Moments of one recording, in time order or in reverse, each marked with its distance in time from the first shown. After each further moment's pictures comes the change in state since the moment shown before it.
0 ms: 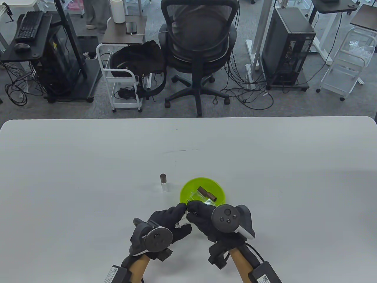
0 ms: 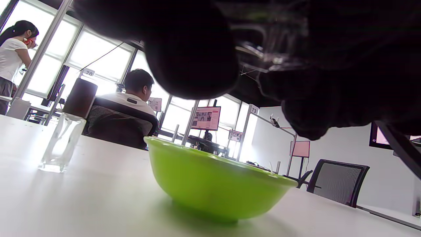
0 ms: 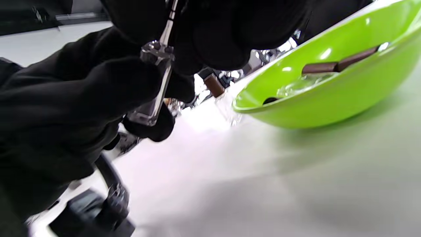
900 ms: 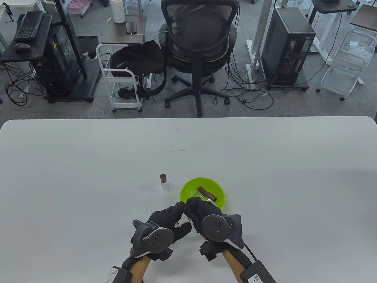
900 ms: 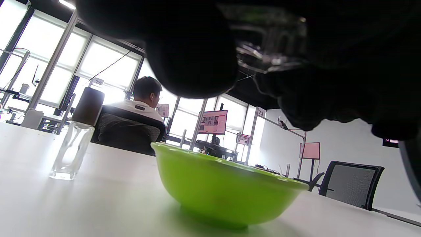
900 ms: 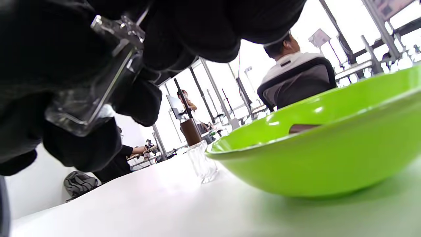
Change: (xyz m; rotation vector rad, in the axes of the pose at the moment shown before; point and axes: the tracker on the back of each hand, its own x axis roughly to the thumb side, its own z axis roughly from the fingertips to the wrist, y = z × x) left_hand 0.005 -0.001 0.001 0.022 0.024 -0.049; right_hand 0.004 0.017 -0.003 -0.326 0.030 0.136
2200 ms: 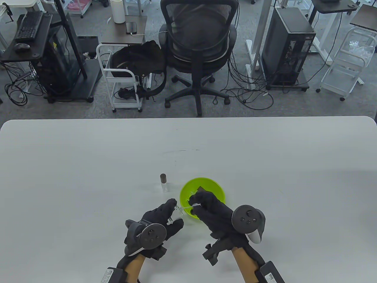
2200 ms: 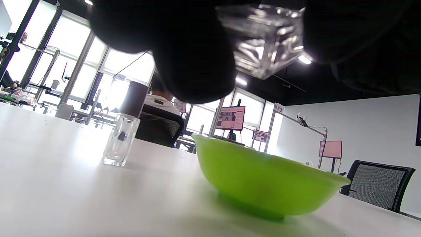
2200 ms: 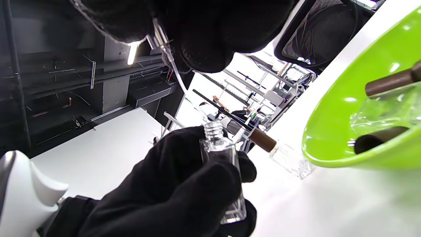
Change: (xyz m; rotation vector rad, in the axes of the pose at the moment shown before) left_hand -0.022 0.000 0.004 -0.017 0.092 -0.011; right_hand -0.021 -0.026 0.004 -0.014 -0.010 -0.482
